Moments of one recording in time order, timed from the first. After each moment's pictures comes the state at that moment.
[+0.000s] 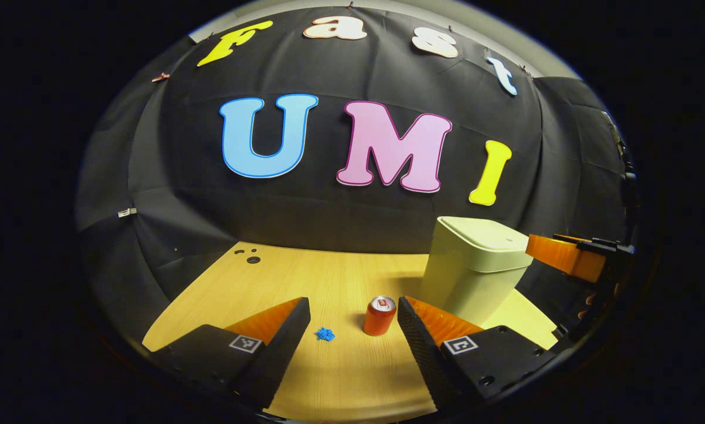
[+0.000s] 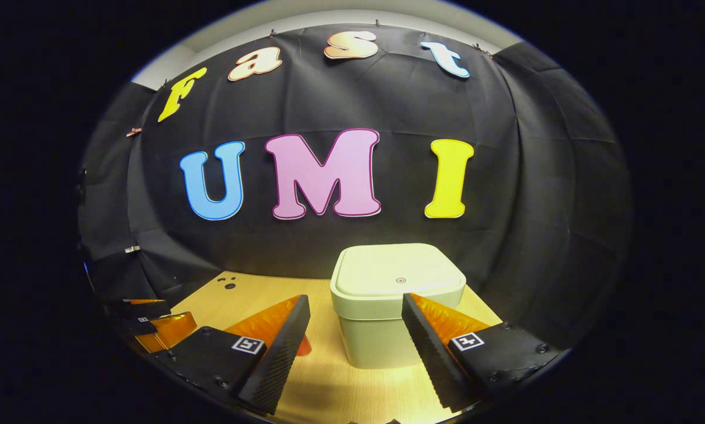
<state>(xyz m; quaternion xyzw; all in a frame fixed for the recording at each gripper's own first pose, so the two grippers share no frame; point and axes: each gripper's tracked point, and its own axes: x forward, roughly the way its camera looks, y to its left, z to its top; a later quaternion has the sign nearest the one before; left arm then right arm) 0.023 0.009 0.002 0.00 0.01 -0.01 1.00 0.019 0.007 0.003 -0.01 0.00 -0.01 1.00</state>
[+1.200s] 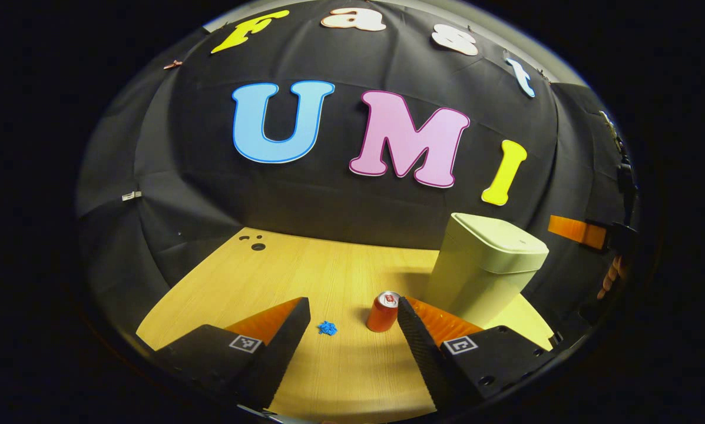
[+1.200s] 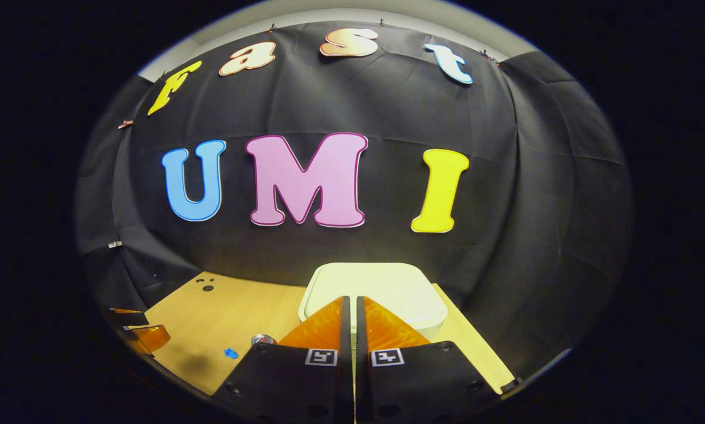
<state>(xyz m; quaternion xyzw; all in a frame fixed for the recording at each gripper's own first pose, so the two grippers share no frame) 0.031 0.022 -0.008 -0.03 0.03 0.01 1.00 0.063 -0.022 0.033 -0.03 0.00 -0.03 1.00</state>
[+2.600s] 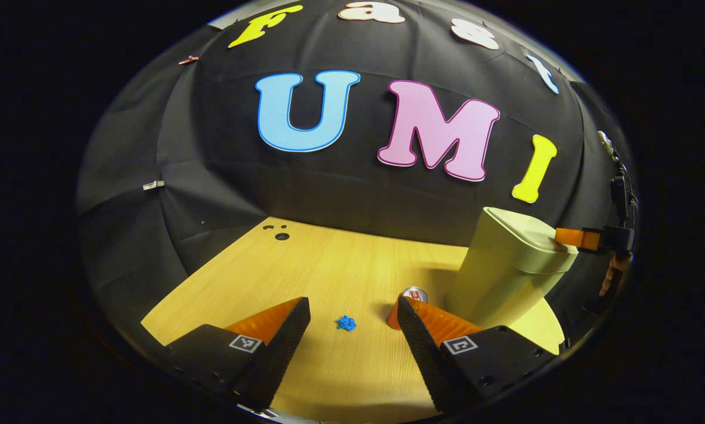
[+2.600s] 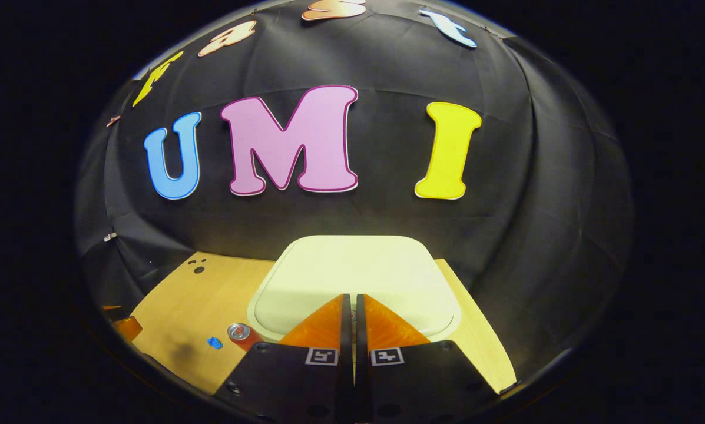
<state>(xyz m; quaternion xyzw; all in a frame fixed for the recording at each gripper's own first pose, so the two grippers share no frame) 0.046 0.040 -0.026 -0.04 0.05 0.08 0.99 0.133 -0.065 -0.014 -0.02 0.09 -0.03 1.00</state>
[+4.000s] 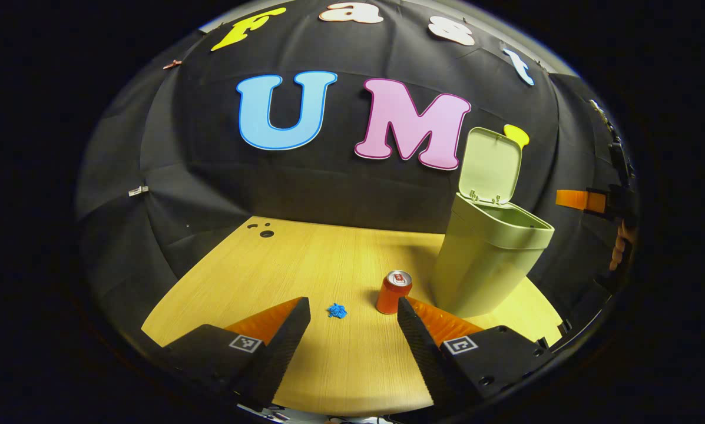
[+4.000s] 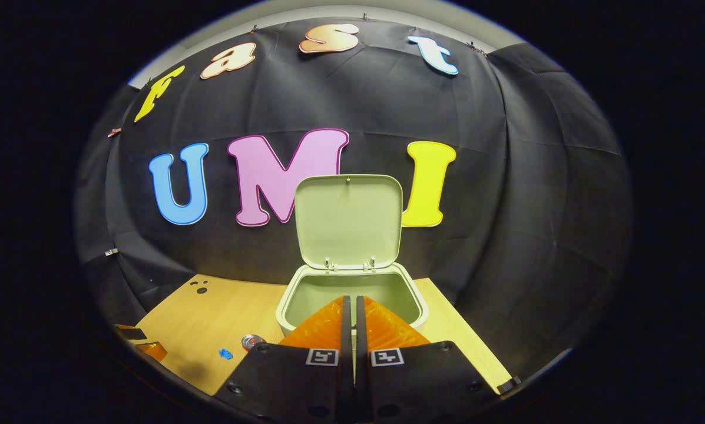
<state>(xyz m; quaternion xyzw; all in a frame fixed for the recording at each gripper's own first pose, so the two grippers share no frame) 0.013 0.030 -0.043 -0.01 0.06 0.01 1.00 0.059 -0.056 0.035 -0.01 0.01 -0.06 1.00</state>
